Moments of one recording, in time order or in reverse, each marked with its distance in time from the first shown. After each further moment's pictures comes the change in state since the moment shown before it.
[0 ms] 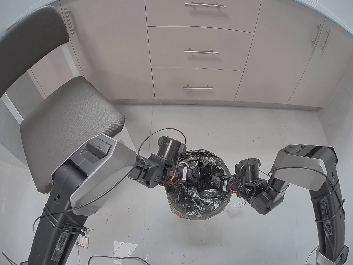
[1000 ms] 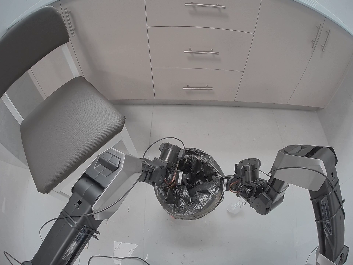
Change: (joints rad) left arm 0.040 0.221 -0.324 0.202 0.066 0.036; right arm 0.000 0.003 0.001 -0.018 0.000 0.000
